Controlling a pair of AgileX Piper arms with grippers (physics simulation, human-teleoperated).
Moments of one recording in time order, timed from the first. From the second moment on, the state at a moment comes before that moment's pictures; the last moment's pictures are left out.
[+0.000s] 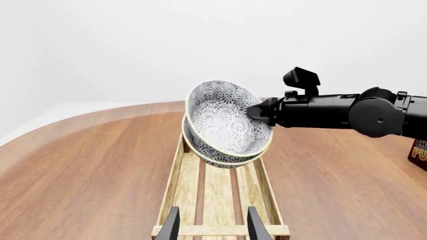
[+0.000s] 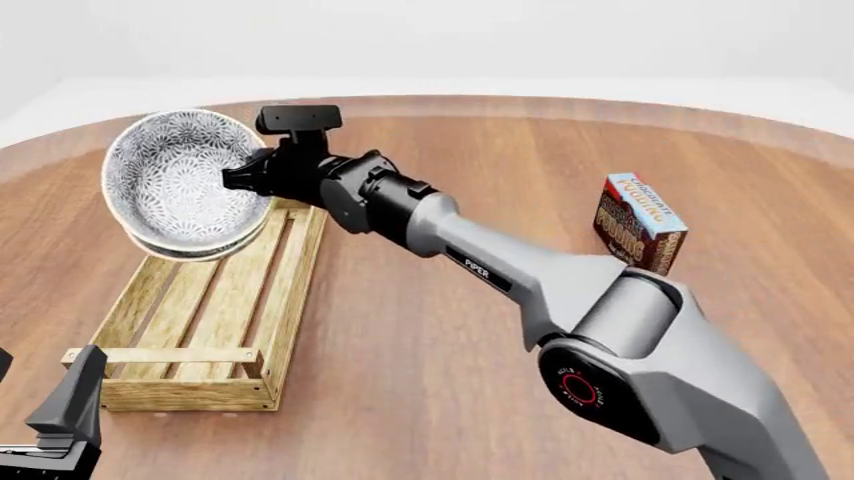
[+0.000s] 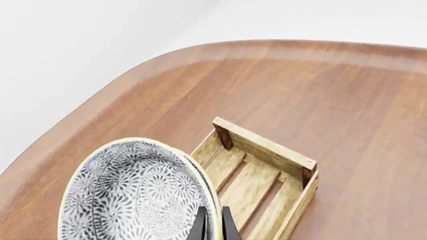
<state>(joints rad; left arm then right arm) 0.00 0.00 0.00 0.00 0.00 0.82 2.43 -2.25 0.20 0.35</state>
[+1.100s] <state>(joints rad) 0.00 0.00 0.00 0.00 0.00 0.83 2.55 -2.29 0.19 0.35</state>
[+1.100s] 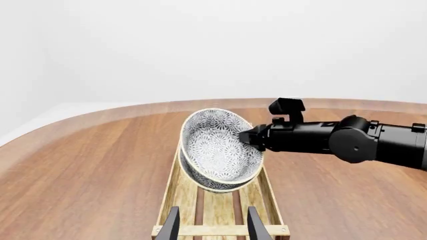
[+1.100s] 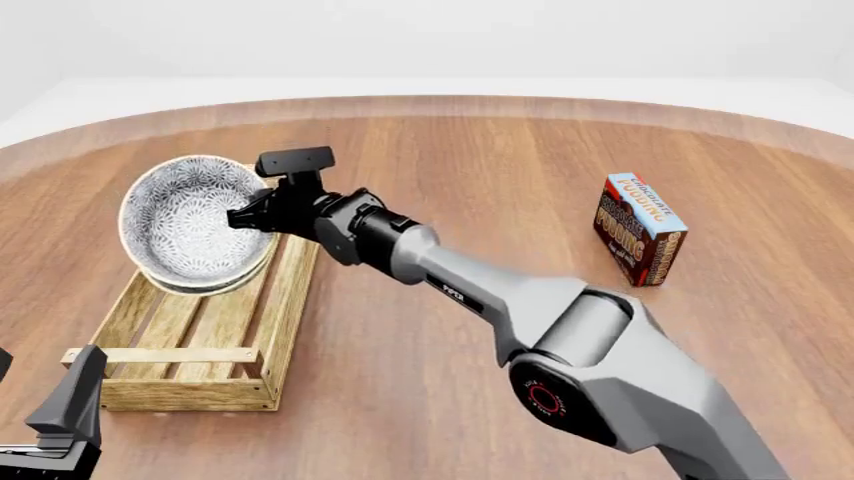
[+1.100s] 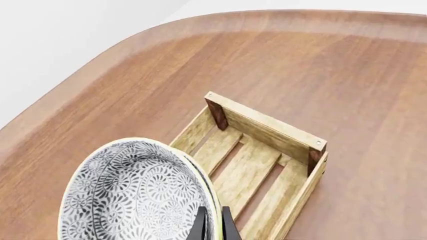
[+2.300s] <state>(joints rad) 0.00 0.00 0.00 0.00 0.00 0.84 2.61 -2.36 0.21 0.34</state>
